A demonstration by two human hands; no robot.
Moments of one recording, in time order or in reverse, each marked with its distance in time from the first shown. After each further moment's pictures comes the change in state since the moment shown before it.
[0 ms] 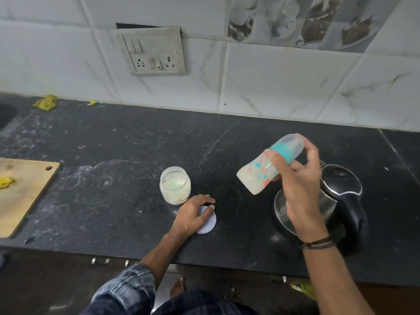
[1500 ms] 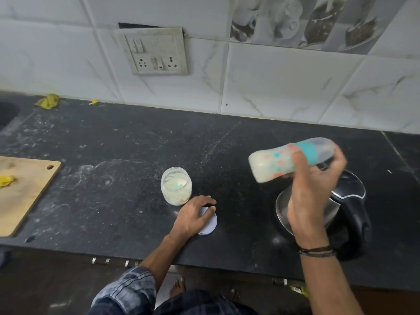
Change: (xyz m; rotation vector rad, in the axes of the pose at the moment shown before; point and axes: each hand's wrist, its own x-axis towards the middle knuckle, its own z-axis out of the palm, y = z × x) left_hand 0.001 0.000 0.001 -0.003 -0.006 0.004; right_hand -0.001 -0.001 0.002 0.126 0.116 -0.067
